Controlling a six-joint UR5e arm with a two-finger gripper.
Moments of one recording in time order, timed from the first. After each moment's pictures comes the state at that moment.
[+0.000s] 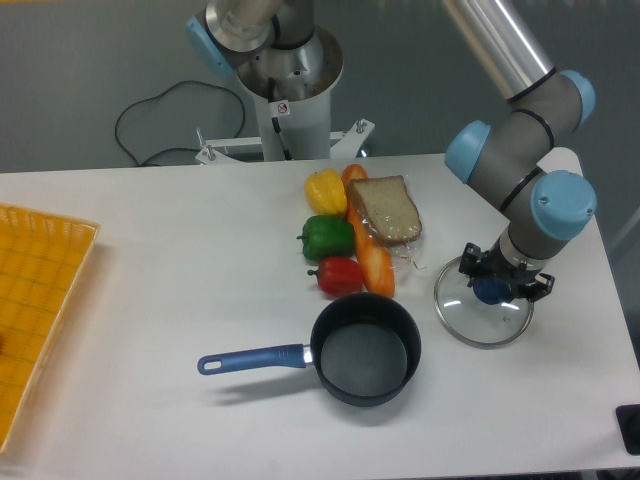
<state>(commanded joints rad) 2.81 -2.16 -1.49 -1.13 1.56 1.19</state>
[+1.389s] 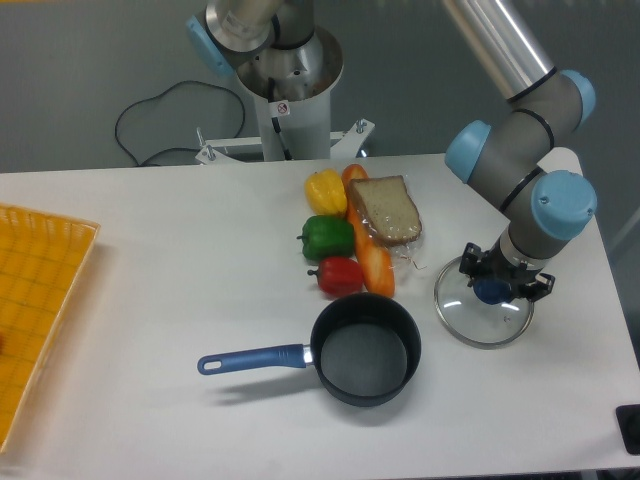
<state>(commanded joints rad) 2.81 -2.16 -1.49 -1.12 1.56 1.19</state>
